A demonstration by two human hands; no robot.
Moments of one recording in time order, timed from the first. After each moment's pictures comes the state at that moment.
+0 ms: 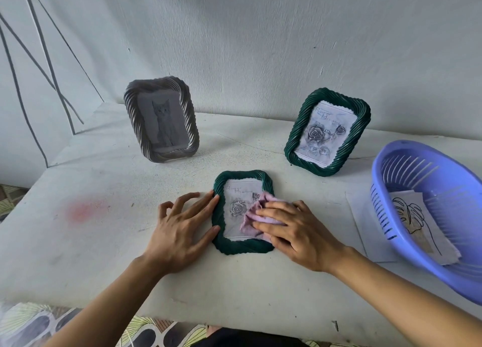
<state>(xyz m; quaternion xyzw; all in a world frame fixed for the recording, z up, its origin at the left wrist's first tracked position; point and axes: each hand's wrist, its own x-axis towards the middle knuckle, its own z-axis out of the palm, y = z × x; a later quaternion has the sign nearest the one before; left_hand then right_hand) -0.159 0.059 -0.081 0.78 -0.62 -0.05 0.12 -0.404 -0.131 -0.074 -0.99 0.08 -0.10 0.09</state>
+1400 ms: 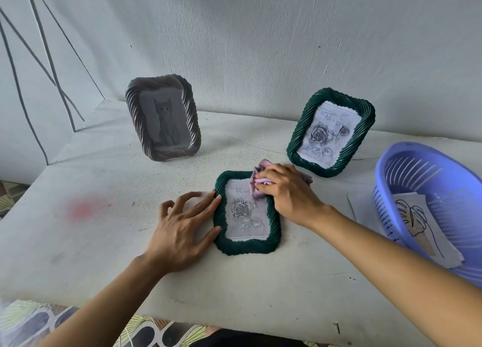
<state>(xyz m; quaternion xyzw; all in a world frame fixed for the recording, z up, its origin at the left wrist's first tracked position) -0.158 0.057 -0.080 0.78 -0.61 -0.06 0.10 -0.341 -0.174 -0.058 -0.98 0.12 -0.13 0.05</state>
